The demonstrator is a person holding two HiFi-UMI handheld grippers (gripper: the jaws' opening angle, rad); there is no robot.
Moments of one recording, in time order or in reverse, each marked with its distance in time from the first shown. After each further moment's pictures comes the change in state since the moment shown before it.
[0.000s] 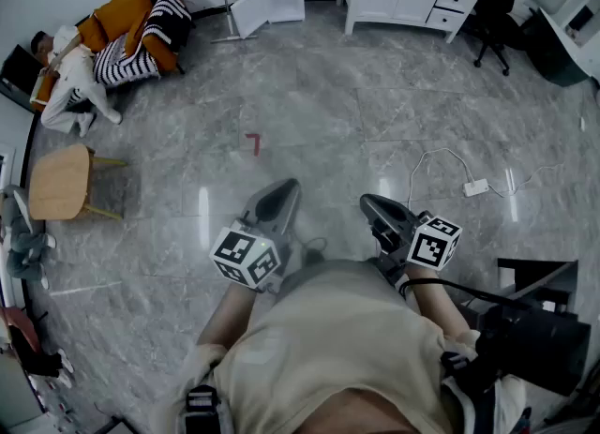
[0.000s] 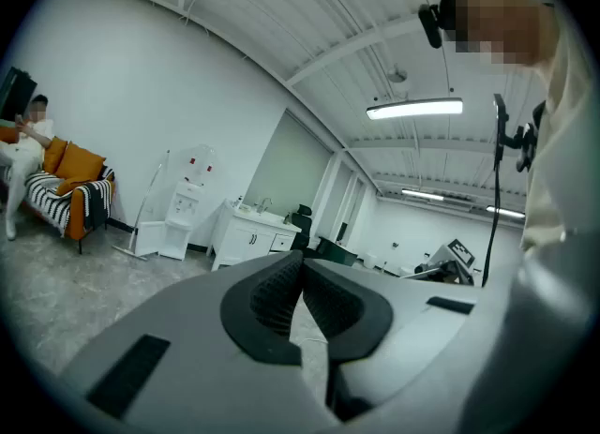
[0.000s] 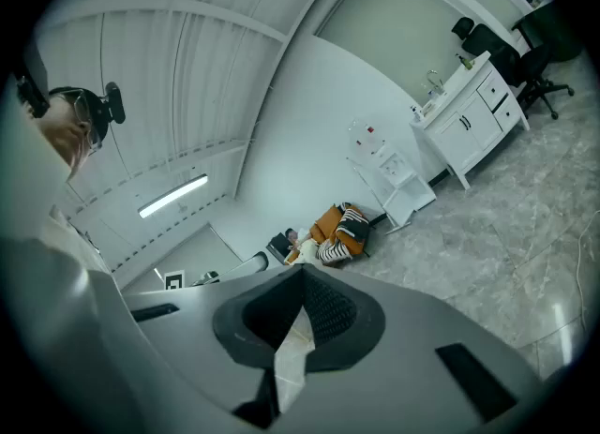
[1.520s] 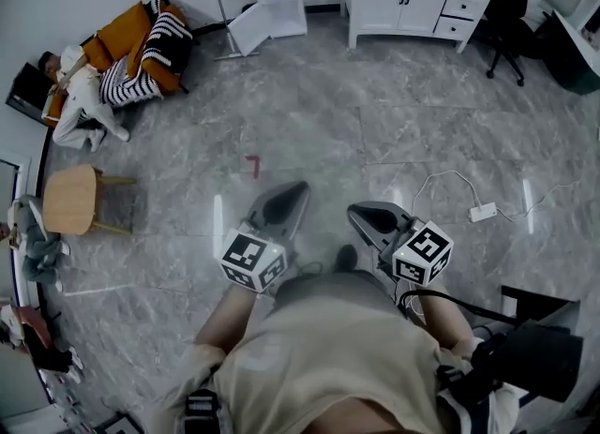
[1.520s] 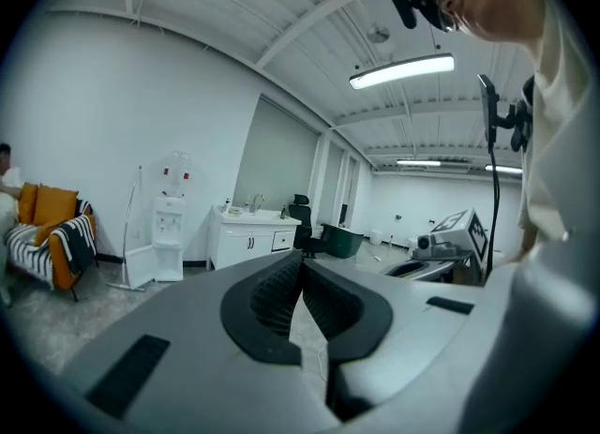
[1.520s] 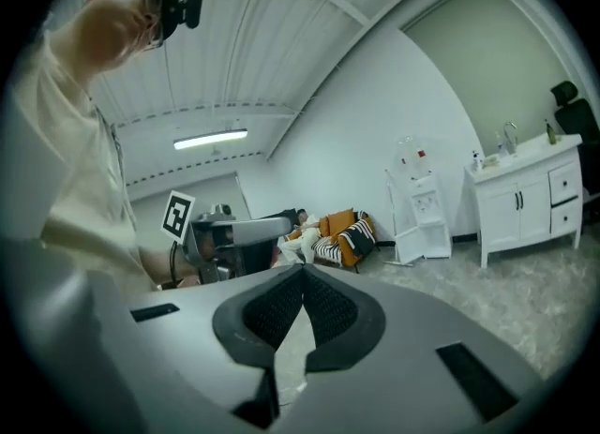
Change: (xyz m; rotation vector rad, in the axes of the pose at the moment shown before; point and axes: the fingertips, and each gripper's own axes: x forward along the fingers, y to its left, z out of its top) left arm 0.178 -0.032 0.031 0.185 0.068 0.030; right arm -0.004 -0.086 0.106 -0.471 0.157 0.103
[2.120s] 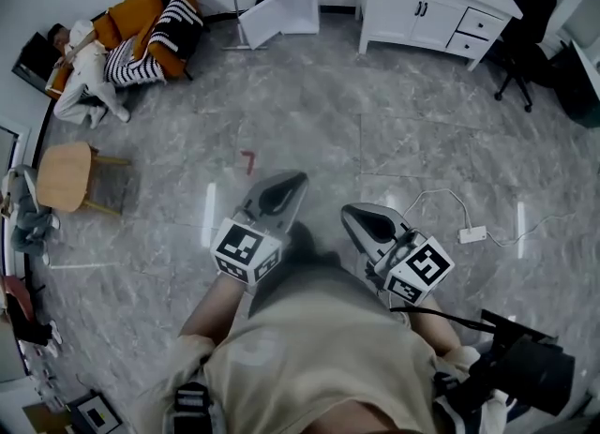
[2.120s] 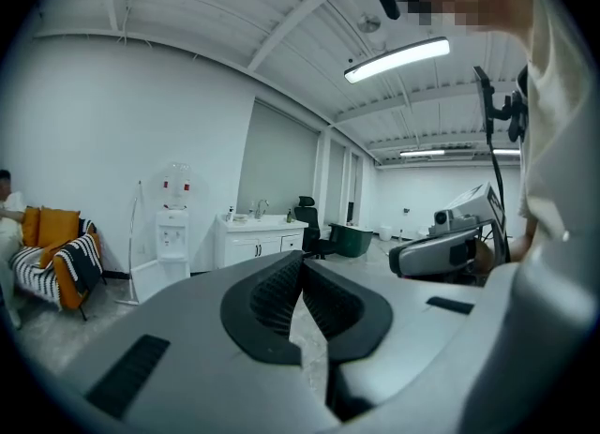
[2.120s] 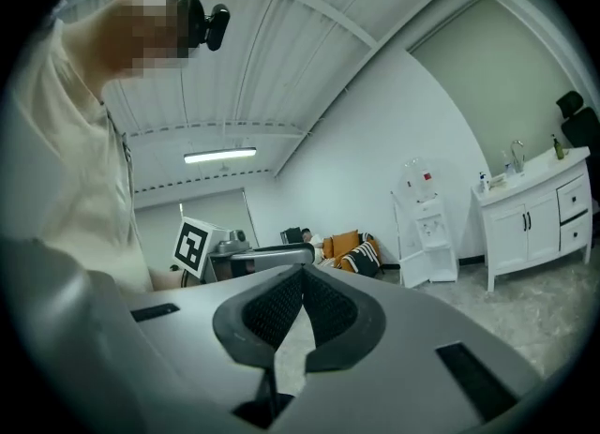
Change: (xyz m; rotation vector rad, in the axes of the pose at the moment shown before) left arm 0.046 0.008 0.022 0.073 -0.008 0.048; right arm -0.010 -0.016 0.061 -0.046 -0.120 0.043
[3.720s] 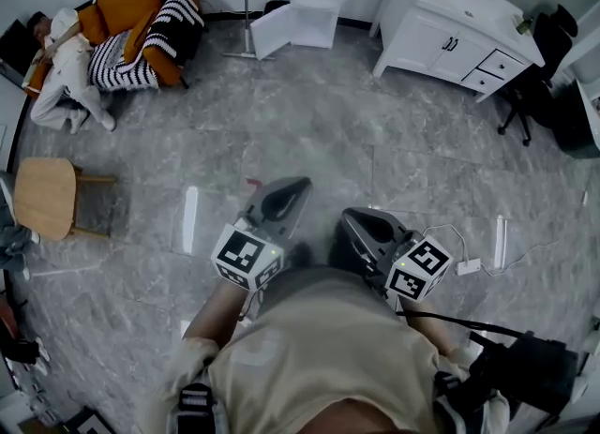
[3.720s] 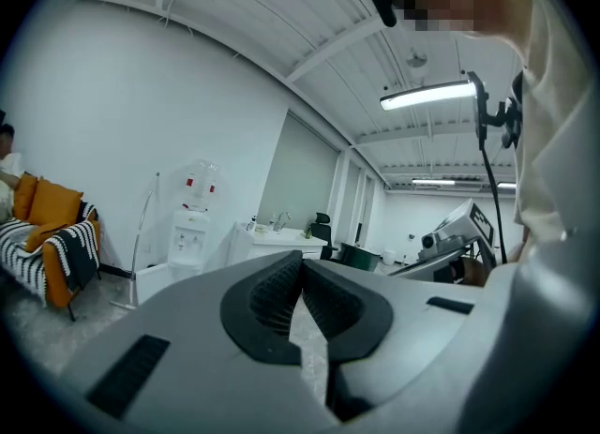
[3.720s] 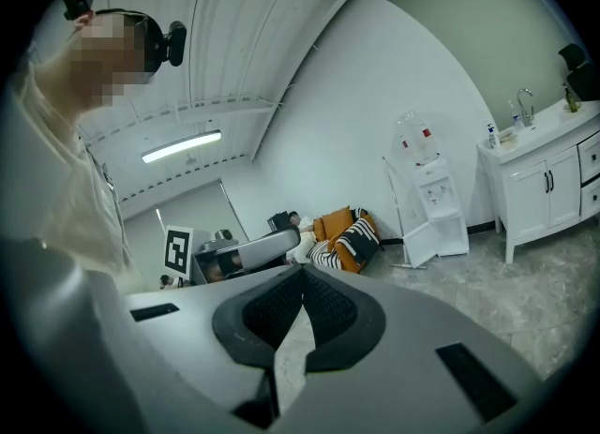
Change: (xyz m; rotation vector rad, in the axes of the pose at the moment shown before) left arm 0.033 0.293 0.028 -0.125 -0.093 -0.023; right arm 0.287 -0.104 0.020 0.166 0.136 -0.044
